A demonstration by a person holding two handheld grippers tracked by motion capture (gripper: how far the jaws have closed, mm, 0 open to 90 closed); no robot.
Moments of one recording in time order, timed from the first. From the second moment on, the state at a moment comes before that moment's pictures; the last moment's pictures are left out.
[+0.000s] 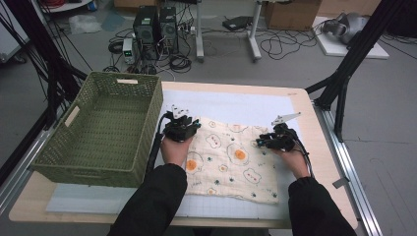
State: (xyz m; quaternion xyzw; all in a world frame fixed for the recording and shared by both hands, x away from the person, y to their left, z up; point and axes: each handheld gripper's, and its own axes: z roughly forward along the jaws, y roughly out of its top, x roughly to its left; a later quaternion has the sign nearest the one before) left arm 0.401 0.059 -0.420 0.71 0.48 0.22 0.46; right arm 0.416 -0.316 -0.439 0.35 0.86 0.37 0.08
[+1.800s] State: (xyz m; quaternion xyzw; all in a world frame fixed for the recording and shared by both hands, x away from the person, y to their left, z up) left arm 0.391 0.059 -0.415 0.74 0.45 0.15 0.47; right arm 0.410 -0.323 -0.401 0.33 0.85 0.40 0.10
